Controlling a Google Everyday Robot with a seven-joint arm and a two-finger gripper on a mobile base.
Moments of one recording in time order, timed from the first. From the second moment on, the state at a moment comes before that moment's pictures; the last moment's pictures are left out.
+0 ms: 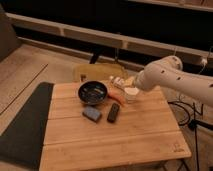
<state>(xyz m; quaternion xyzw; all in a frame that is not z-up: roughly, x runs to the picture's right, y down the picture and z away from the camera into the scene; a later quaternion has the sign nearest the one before) 0.151 -0.004 0.740 -0.14 0.03 0.80 0.58</state>
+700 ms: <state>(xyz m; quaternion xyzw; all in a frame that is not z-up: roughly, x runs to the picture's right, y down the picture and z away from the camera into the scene) 0.187 -0.019 0.799 -0.12 0.07 0.78 0.61</state>
